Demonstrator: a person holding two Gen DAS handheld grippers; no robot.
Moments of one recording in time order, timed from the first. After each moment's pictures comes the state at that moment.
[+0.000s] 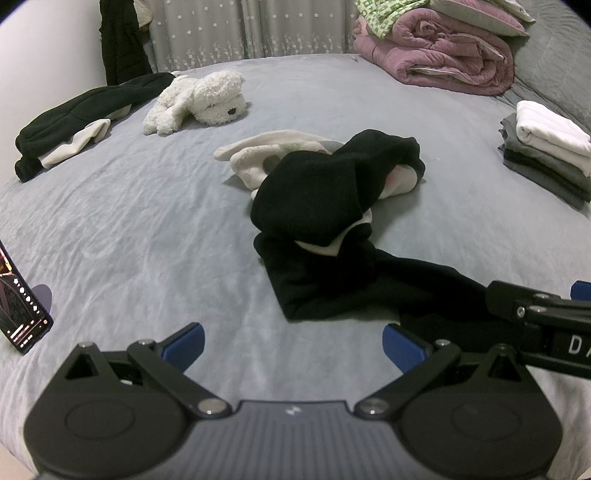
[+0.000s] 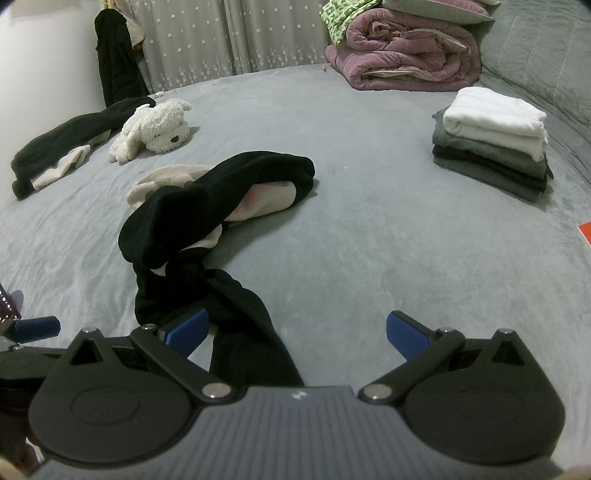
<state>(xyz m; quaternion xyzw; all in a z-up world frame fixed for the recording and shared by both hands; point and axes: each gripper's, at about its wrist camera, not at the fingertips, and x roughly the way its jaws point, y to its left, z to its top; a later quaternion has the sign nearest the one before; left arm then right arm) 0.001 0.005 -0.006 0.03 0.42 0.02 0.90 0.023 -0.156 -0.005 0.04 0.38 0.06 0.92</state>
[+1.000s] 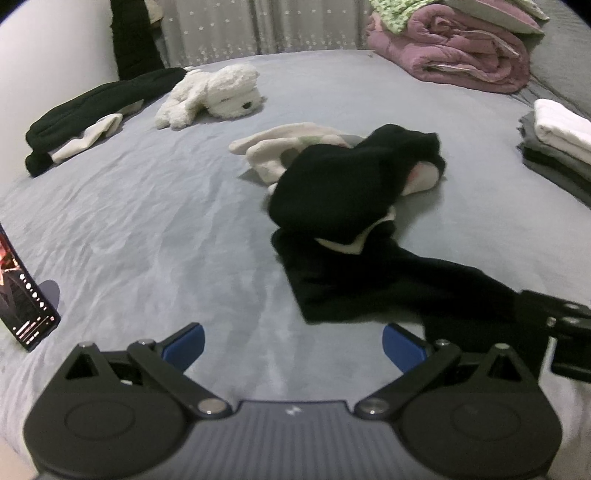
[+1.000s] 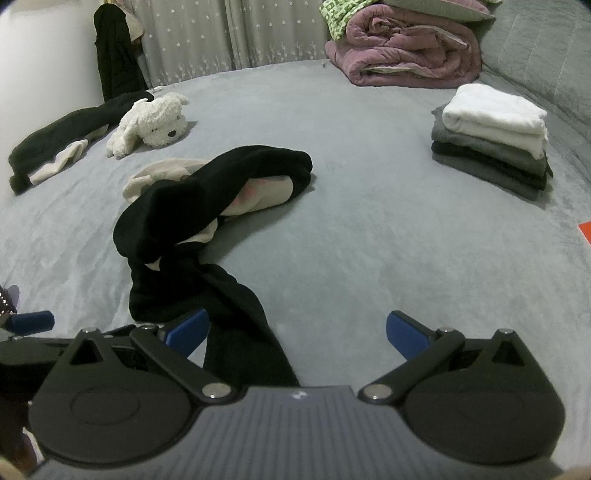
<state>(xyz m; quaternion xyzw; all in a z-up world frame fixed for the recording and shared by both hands) 0.011 0.013 -0.018 0.03 0.43 0.06 0.90 0.027 -0.159 -0.011 0.04 0.39 0.06 0.92</state>
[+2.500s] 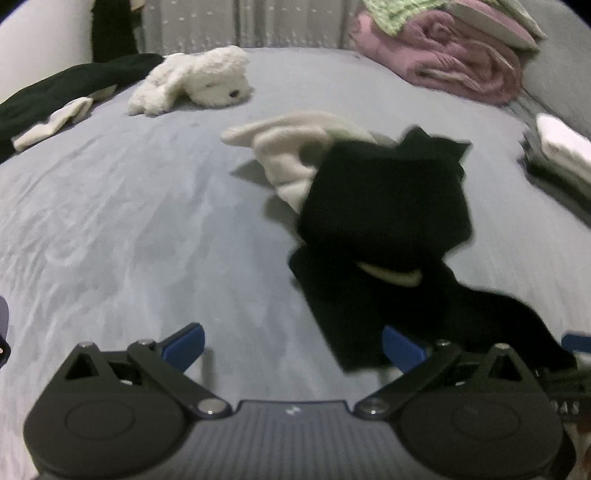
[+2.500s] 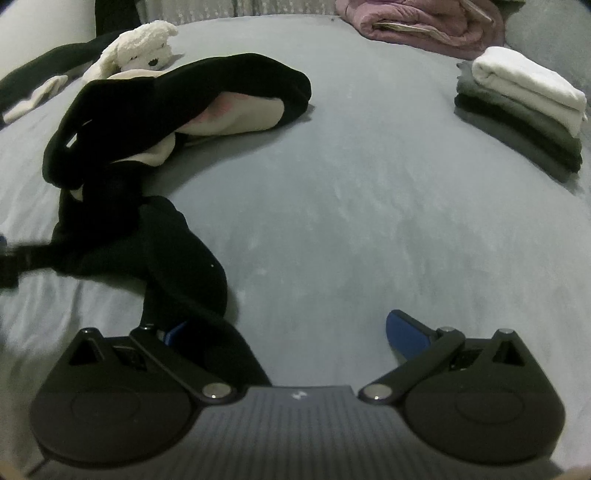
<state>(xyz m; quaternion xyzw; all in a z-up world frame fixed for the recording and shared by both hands) 0.058 0.066 -0.047 -0.02 0.43 0.00 0.90 0.065 -0.156 -0.082 -0.03 0.45 0.05 0.89</state>
